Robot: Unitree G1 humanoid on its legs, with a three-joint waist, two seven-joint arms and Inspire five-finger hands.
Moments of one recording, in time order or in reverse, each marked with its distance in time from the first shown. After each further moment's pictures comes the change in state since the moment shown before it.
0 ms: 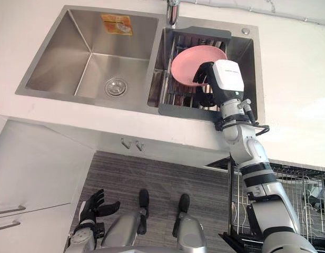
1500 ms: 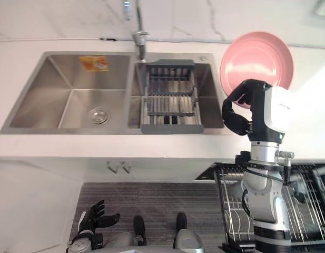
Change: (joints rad) left arm 0.047 0.005 -0.004 0.044 0.024 0.007 -0.043; right arm 0.622 0.206 -0.398 -0.581 0.051 -0.052 -0.076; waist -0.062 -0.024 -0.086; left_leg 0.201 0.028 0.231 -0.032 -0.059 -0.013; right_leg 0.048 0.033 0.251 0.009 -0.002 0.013
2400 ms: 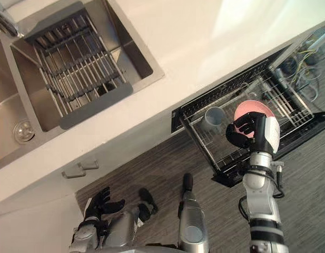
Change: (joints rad) left arm -0.091 -0.012 -0.005 -0.024 -0.023 -0.011 0.000; right arm -0.199 -0.037 0.000 0.534 0.275 0.058 0.034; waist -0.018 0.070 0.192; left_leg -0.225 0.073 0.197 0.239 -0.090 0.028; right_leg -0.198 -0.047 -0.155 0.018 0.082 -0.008
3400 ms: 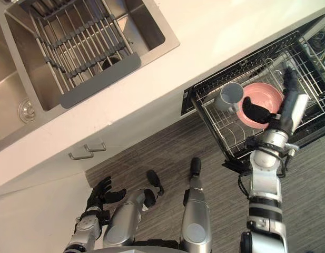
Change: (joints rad) left arm -0.048 0.004 -0.027 -0.025 -0.020 -0.010 0.025; right arm 0.011 0.094 -0.215 -0.197 0.266 -0.059 -0.106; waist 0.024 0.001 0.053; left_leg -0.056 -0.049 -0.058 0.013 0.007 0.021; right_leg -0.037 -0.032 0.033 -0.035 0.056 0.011
